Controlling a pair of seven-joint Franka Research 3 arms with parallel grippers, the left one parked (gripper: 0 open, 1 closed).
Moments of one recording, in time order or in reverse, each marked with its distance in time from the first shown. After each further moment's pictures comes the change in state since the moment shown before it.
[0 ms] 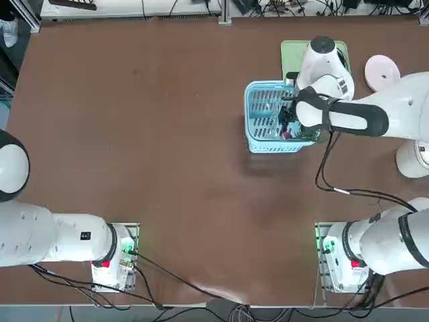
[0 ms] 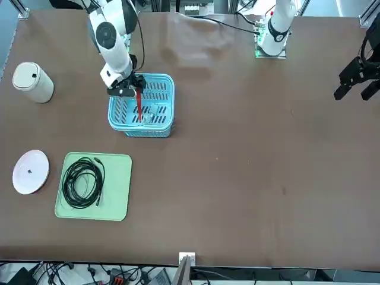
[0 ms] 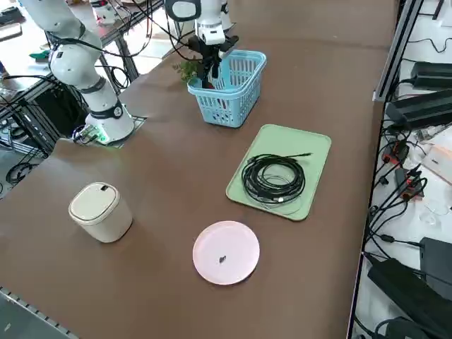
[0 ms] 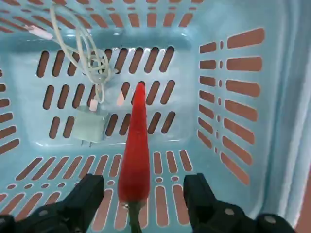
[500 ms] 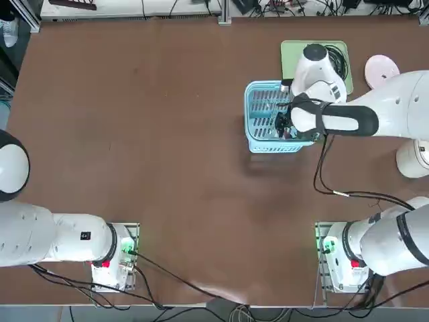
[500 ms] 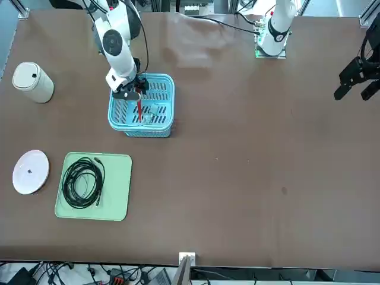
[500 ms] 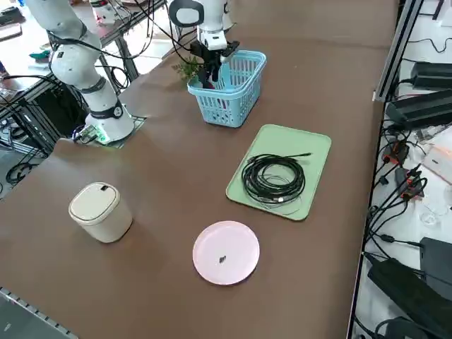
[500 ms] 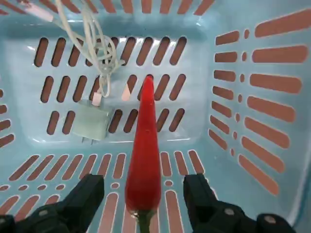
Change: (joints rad) arm 0.030 0.053 0.000 -0.001 0.000 0.032 0.002
